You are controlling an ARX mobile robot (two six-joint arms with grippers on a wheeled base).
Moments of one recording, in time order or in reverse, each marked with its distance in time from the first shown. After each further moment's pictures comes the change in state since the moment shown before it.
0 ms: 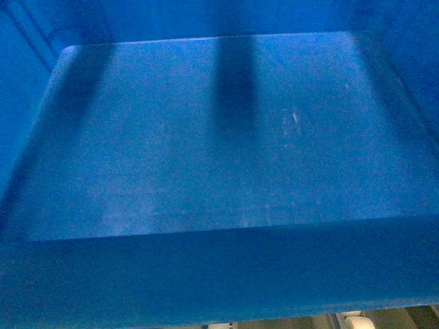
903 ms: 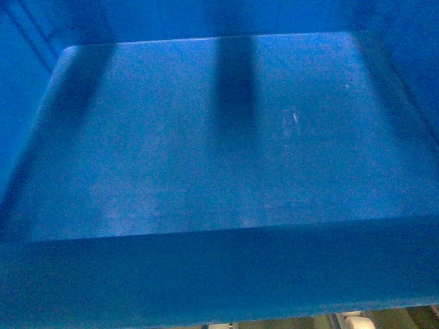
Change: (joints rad) left arm 0.000 0.000 0.000 0.000 0.000 0.000; right arm 0.000 0.000 0.000 0.000 0.000 0.000
